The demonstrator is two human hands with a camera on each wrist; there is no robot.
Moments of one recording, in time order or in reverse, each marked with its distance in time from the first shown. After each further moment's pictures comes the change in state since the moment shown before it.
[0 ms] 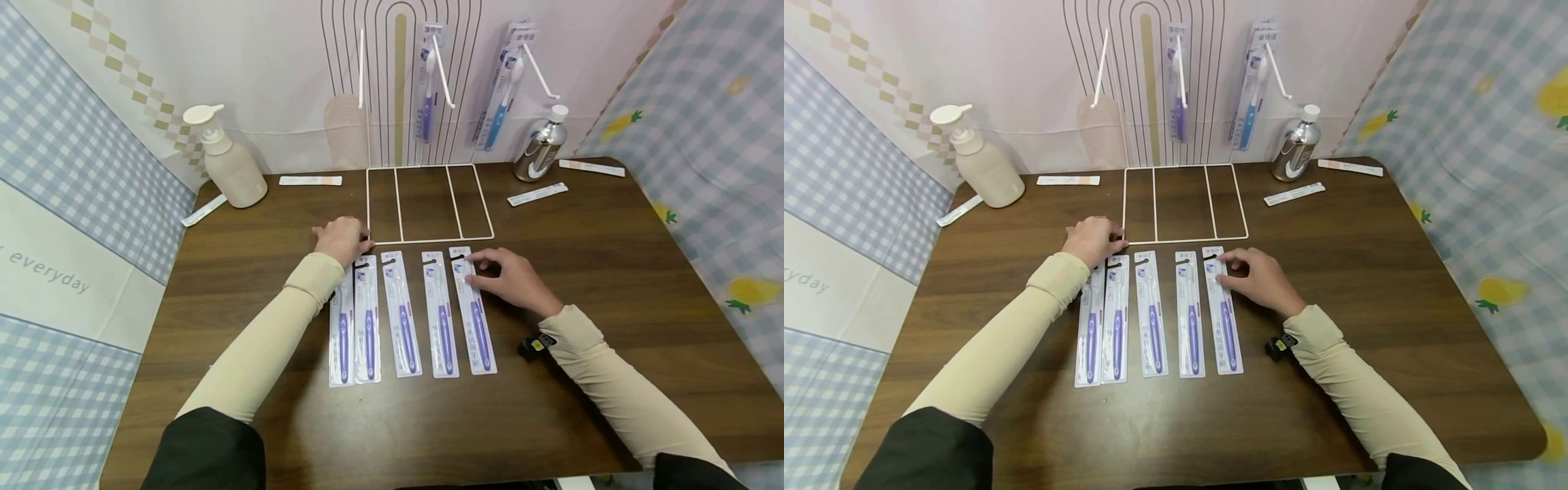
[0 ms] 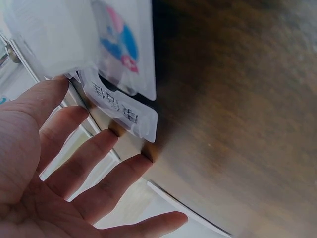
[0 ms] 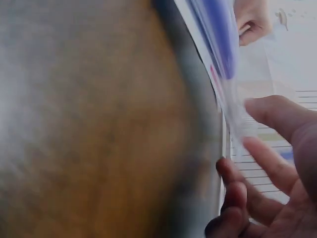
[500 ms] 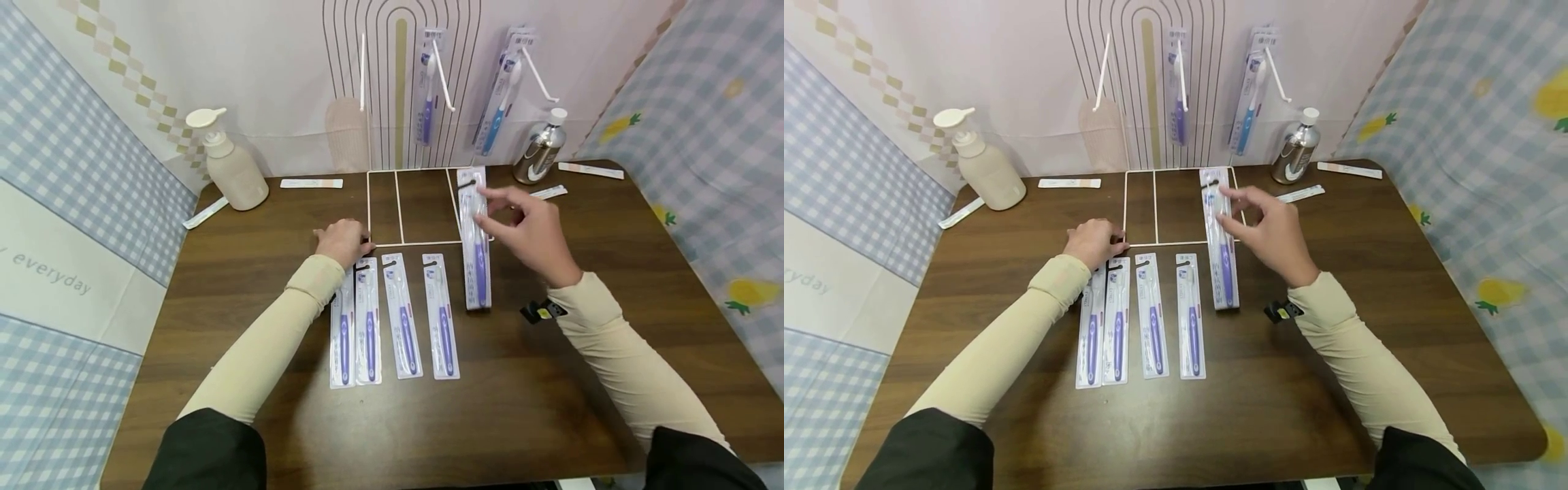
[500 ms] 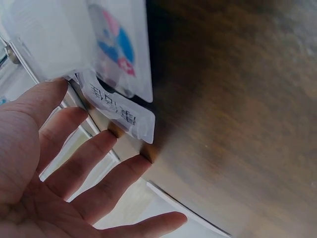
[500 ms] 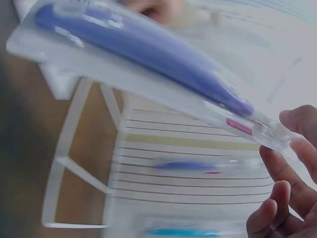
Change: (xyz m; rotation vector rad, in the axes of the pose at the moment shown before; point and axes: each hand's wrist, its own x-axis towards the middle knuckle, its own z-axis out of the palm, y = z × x) left_hand -0.002 0.000 0.001 0.013 0.006 0.002; right_hand 0.030 -0.064 -0.060 0.093 0.435 -0.286
